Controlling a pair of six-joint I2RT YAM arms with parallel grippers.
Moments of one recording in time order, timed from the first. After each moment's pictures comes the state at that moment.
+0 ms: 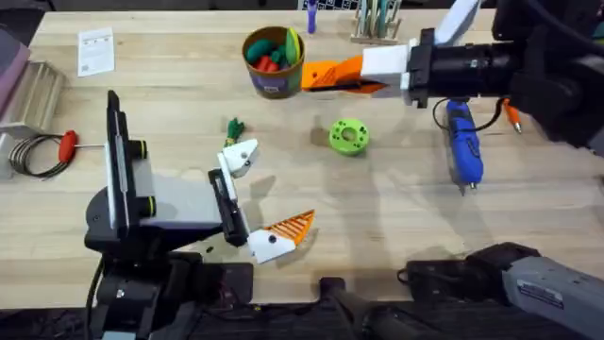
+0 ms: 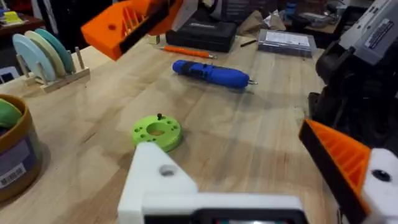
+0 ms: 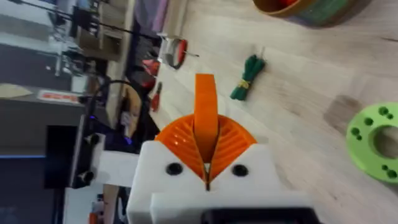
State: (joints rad) left arm -0.06 0.01 0.01 -0.12 1.15 0.05; right arm 0.27 1.19 0.87 -0.26 -0.86 0.65
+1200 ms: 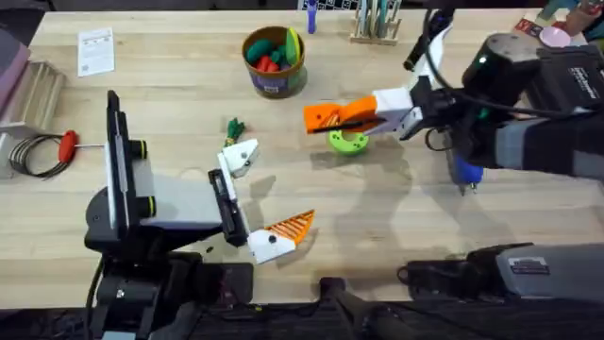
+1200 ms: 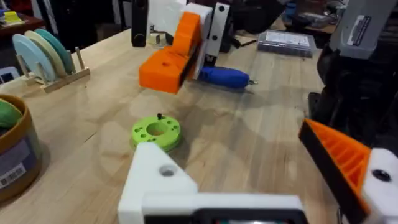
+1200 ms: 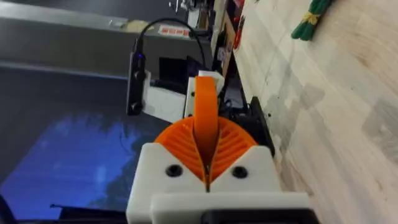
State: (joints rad) left arm -0.06 0.01 0.01 -0.12 1.15 0.05; right arm 0.13 1.53 0.51 0.84 -1.49 1.20
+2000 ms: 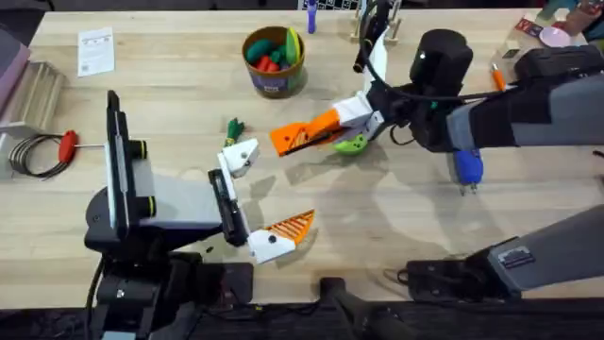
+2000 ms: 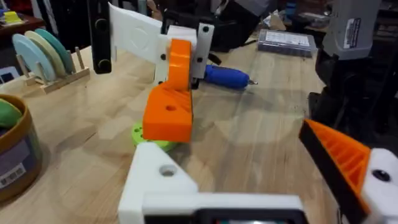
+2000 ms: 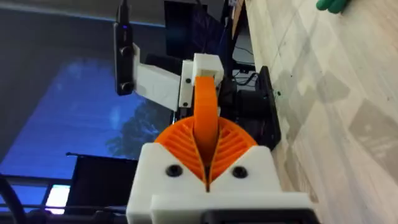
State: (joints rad) left arm -0.06 0.01 0.01 -0.12 1.15 0.05; right arm 0.31 1.74 0.66 0.87 -1.56 1.19
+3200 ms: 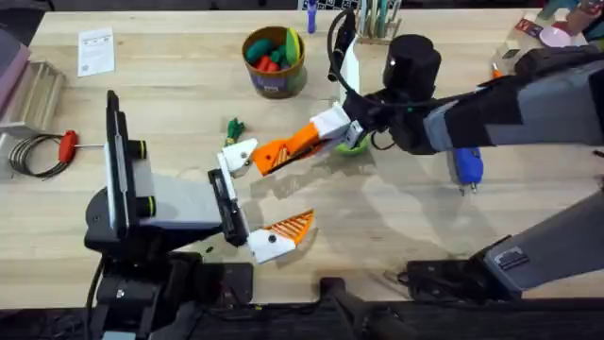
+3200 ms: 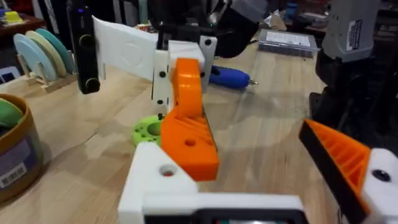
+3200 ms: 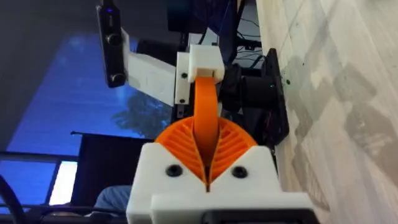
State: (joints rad) left arm -0.05 0.01 0.01 -0.12 1.15 0.05; right arm 0.43 1.80 0.70 0.87 -1.56 1.19
